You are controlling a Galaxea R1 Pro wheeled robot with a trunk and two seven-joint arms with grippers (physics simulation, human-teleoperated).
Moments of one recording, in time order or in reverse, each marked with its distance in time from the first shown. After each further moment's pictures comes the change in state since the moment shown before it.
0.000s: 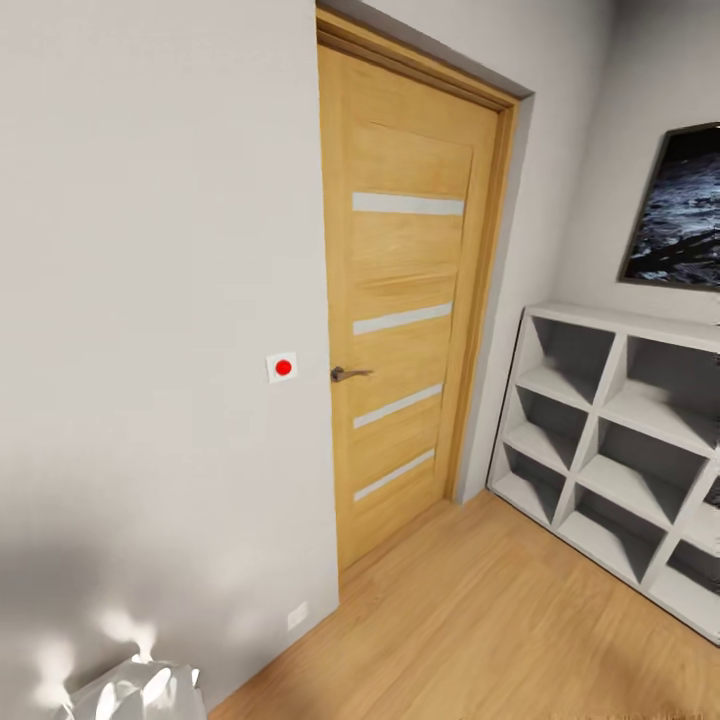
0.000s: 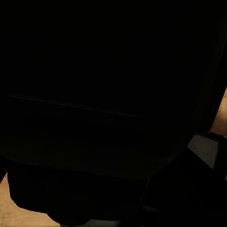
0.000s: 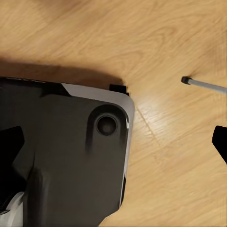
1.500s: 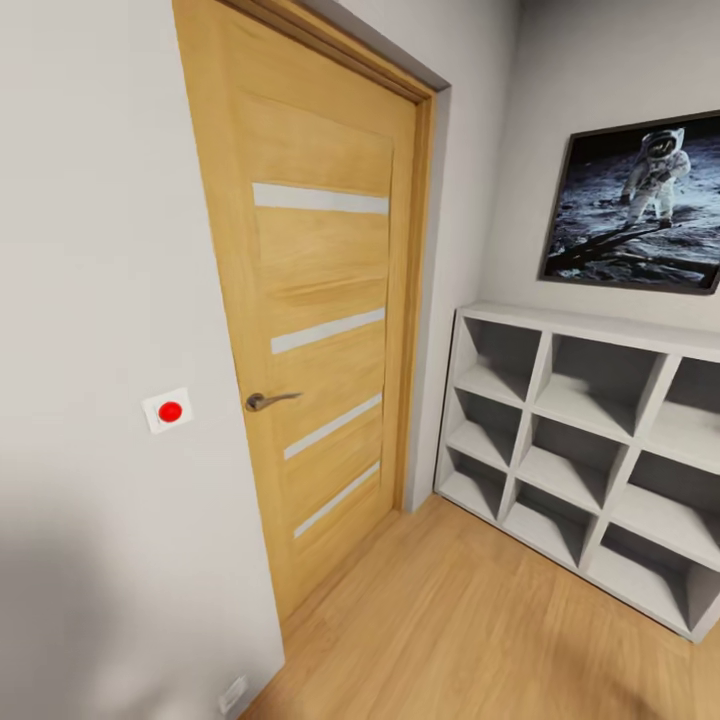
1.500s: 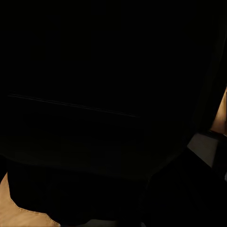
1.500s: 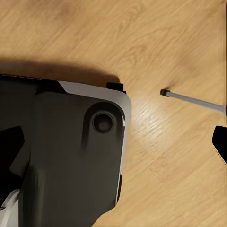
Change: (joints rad) left arm 0.000 0.001 -0.001 0.001 0.004 0.009 0.000; right arm 0.000 -0.008 0.006 0.003 0.002 0.004 0.001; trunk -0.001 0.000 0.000
